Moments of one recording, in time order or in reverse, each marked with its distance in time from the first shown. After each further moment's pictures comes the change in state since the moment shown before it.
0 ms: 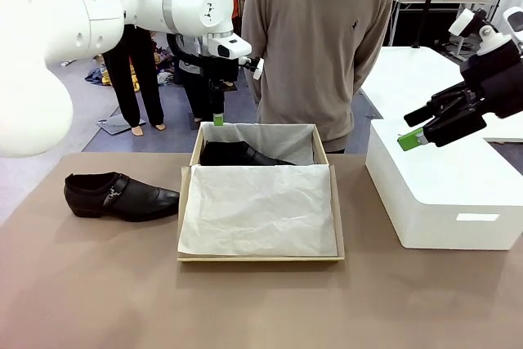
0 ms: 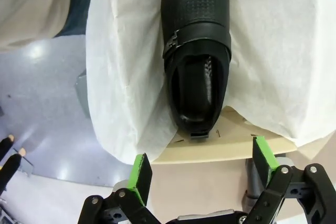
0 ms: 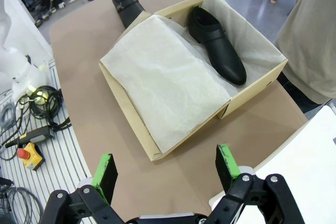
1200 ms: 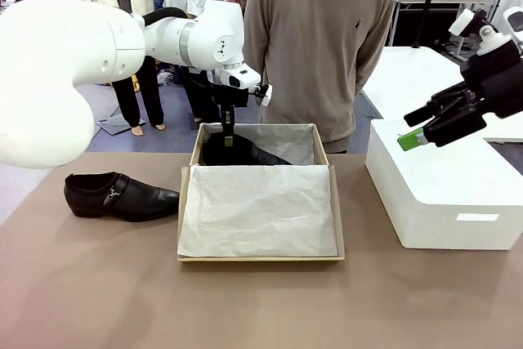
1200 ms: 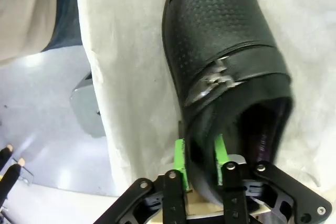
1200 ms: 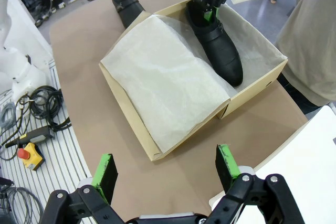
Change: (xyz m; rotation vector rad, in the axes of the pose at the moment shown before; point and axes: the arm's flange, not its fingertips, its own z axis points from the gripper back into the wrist) left arm 0.023 0.008 -0.069 -0.009 -0.006 -0.026; right arm 0.000 0.000 0.000 0.000 0.000 0.000
